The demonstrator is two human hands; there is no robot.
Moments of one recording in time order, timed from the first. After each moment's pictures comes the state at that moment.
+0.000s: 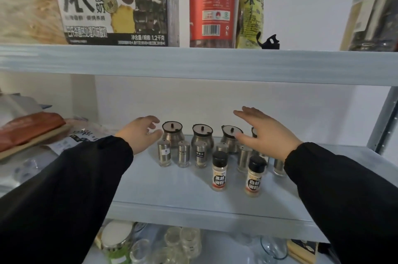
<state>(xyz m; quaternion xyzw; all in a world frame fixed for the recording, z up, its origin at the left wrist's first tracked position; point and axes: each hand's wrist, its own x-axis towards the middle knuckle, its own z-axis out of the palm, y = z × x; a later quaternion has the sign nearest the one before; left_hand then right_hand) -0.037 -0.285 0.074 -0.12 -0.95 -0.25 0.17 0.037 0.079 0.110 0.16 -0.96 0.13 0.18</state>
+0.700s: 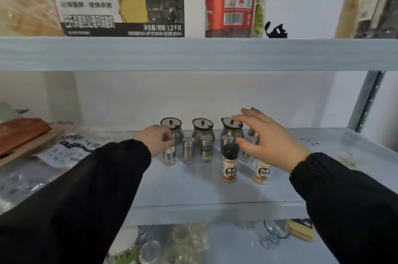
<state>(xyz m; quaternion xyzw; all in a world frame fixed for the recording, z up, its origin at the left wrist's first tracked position) -0.081 -0.279 0.043 -0.21 -0.96 -0.16 0.12 0.082 0.024 0.093 0.12 -0.96 0.15 0.21</state>
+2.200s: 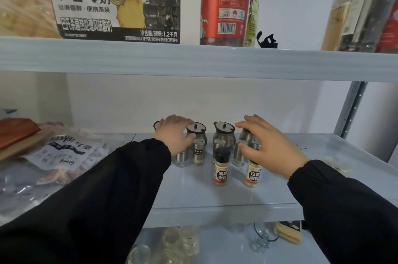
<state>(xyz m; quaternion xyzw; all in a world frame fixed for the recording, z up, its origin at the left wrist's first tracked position) -0.068 -0.209 0.051 -0.26 -0.93 -0.17 0.22 0.090 0.040 0.089 0.10 -0.96 0.16 0.22</state>
